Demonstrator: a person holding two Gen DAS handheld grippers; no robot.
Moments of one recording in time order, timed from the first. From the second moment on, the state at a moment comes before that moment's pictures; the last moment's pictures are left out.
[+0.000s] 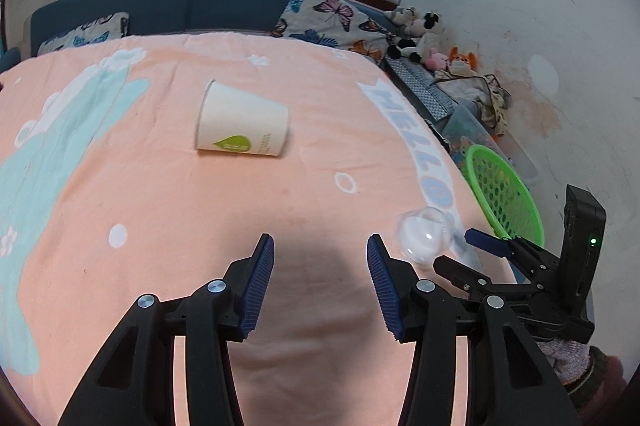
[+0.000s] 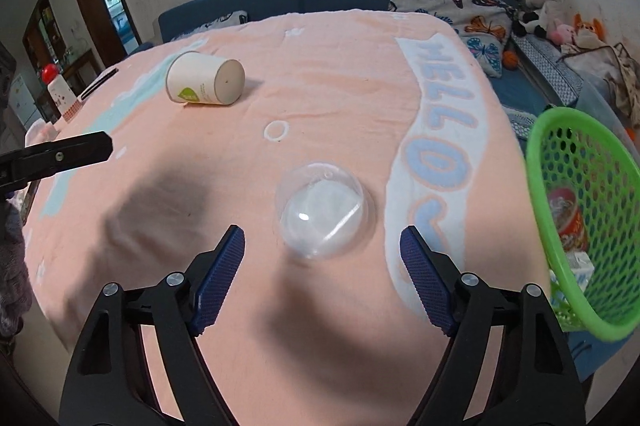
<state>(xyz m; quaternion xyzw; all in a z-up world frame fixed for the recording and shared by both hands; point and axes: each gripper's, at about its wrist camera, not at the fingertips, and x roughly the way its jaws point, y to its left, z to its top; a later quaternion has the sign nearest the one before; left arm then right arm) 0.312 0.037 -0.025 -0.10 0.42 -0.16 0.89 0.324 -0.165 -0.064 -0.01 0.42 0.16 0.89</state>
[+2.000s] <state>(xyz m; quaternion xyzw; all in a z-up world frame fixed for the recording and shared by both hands) 0.428 0.054 -0.056 -0.10 0.41 -0.22 0.88 0.321 -0.175 -0.061 0.01 0.42 0.15 0.90</state>
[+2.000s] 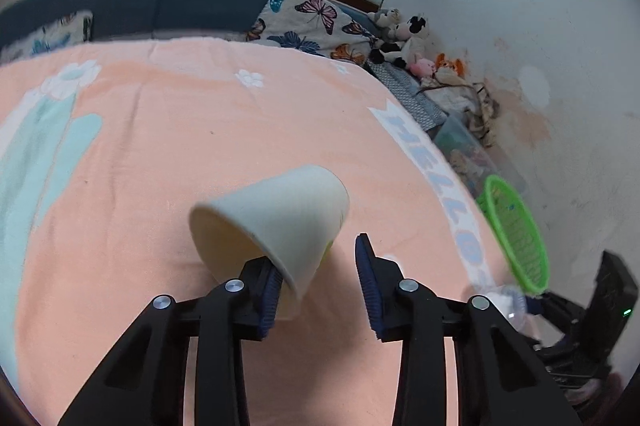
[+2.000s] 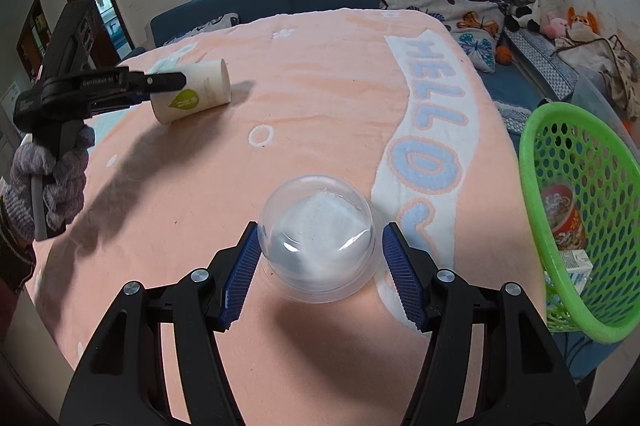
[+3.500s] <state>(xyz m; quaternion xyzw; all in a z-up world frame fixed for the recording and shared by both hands) 0.363 -0.149 0.019 -0.04 0.35 -0.34 0.87 0.283 -0.369 -0.028 0.05 0.38 -0.03 0.92</state>
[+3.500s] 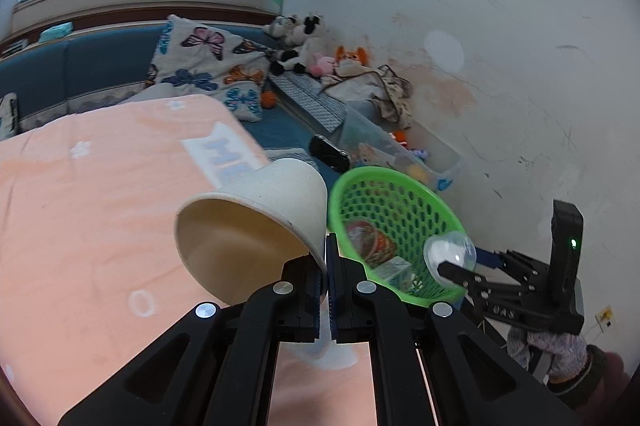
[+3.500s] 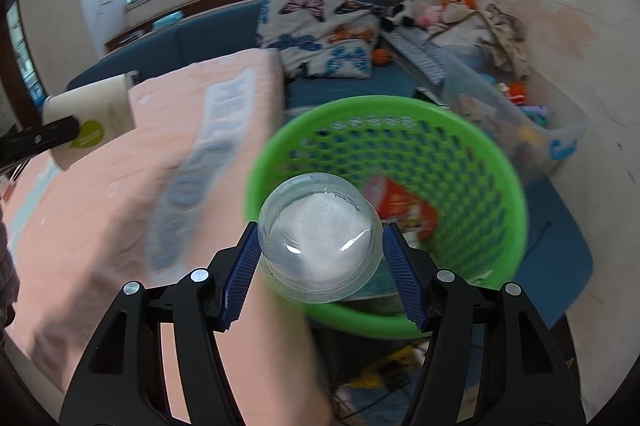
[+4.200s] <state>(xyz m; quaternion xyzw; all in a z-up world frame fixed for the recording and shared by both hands) 0.373 -0.263 0.021 0.01 0.36 -0.38 0.85 0.296 -0.440 -0.034 0.08 0.39 -0.08 0.92</state>
